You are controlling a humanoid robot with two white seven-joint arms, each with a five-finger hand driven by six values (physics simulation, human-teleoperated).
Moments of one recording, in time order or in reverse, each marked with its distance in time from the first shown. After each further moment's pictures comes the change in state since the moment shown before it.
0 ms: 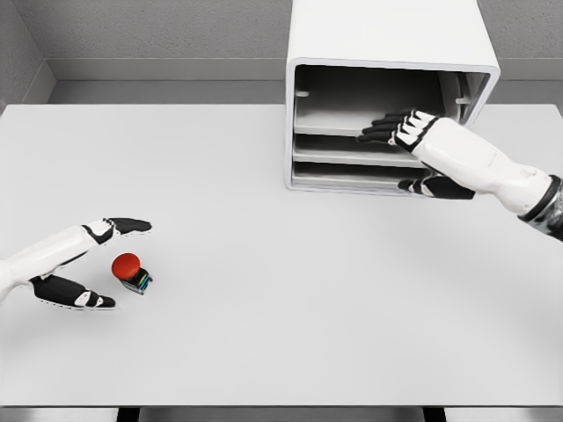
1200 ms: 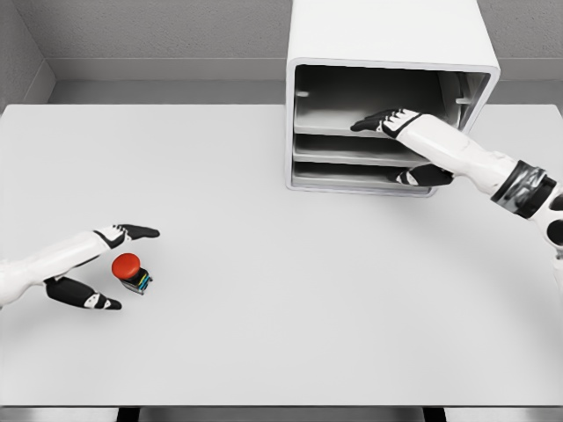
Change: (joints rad) left arm -0.045 -0.013 -0.085 0.068 -0.051 0.000 0.000; right arm -0.115 0.127 0.035 0.245 0.034 -0.001 0.078
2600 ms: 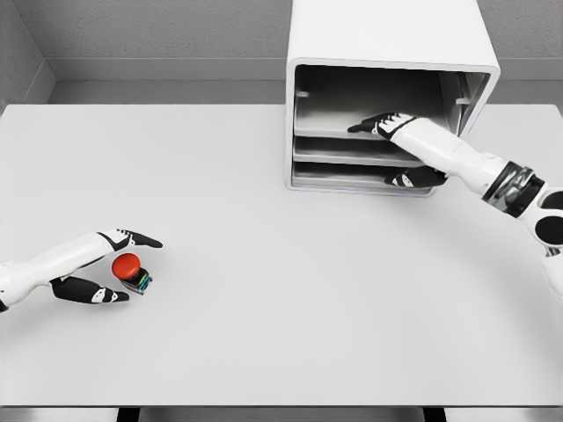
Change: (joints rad) left arm -0.014 -0.029 0.001 0.024 -0.040 0.000 0.000; right arm -0.015 0.032 0.004 0.052 0.030 0.009 0.009
